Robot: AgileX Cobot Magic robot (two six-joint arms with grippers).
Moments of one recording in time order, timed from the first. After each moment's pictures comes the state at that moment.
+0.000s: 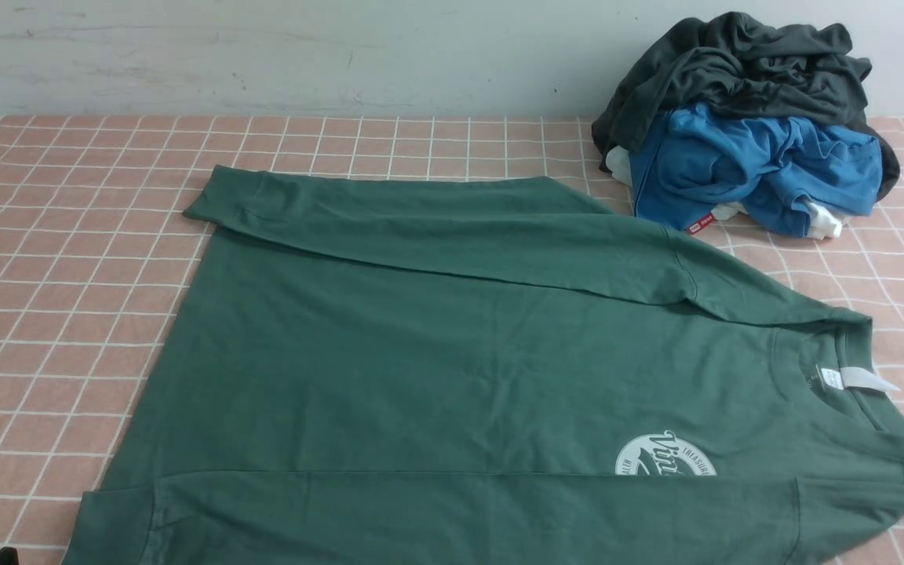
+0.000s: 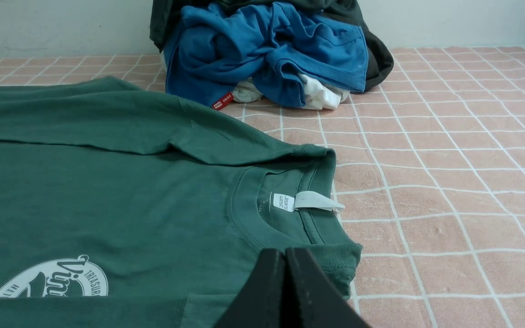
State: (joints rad) right arm -0.05 -0.01 0.02 -0.02 0.36 0.09; left arm -0.04 -0.01 0.02 -0.07 0.35 0.13
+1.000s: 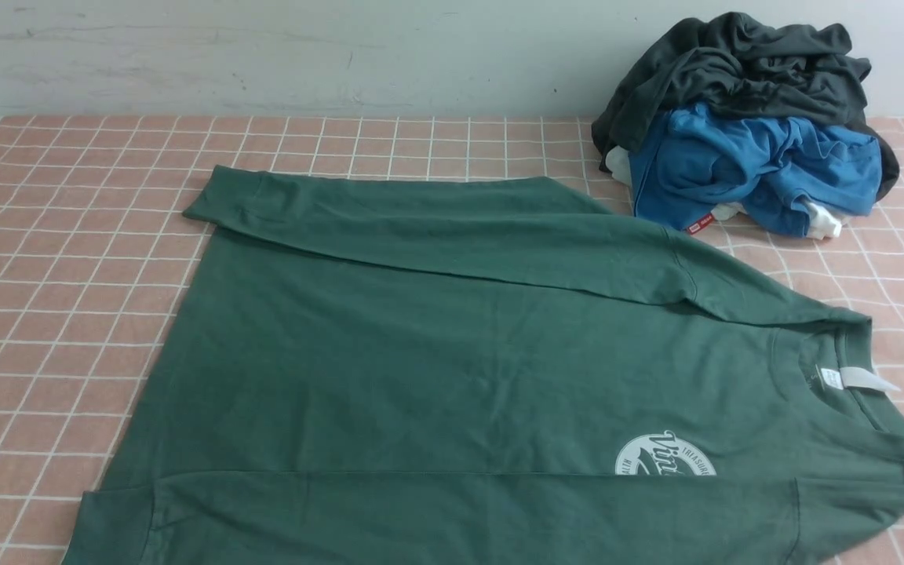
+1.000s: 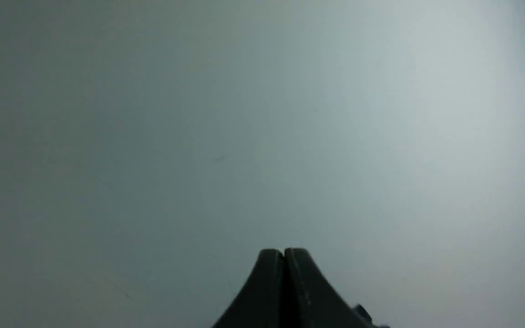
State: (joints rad) right arm -0.05 0.25 -0.40 -0.23 0.07 0.36; left arm -0.04 0.36 -0.55 -0.02 0.04 -0.03
